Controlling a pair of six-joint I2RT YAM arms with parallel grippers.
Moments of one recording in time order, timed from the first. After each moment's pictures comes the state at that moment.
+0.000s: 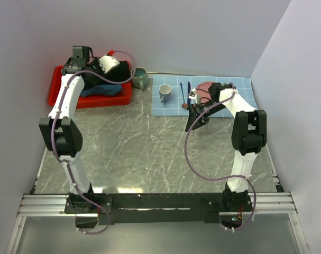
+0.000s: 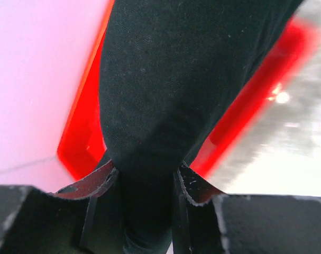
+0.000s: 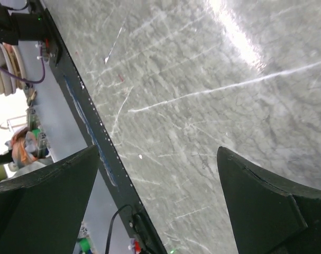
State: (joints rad) left arm -0.03 1.95 2.01 -0.75 0.24 0.96; right arm 0.10 2.00 1.60 -1.21 -0.90 -0.53
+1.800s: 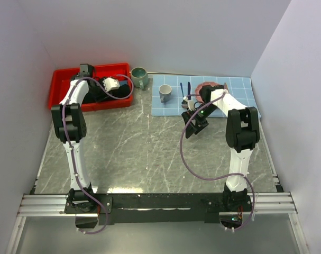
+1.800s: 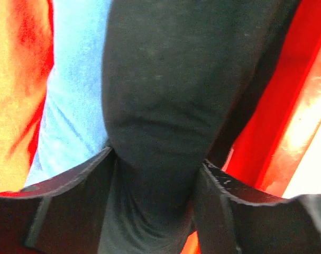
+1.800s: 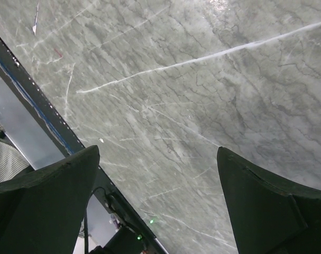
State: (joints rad) left arm 0.06 2.32 2.05 -0.75 0.43 1.26; right arm 0.17 2.08 1.64 -1.23 -0.64 -0.53
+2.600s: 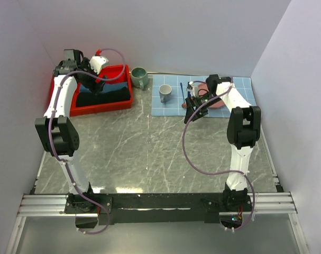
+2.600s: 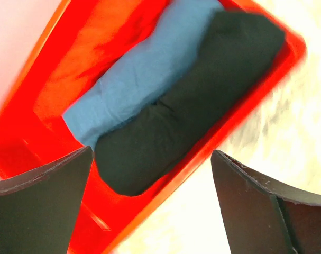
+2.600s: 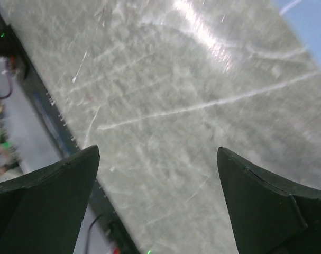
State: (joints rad) left arm 0.07 1.98 1.99 -0.82 0.36 0.75; right arm 0.11 2.14 1.84 -1.23 -0.80 -0.50
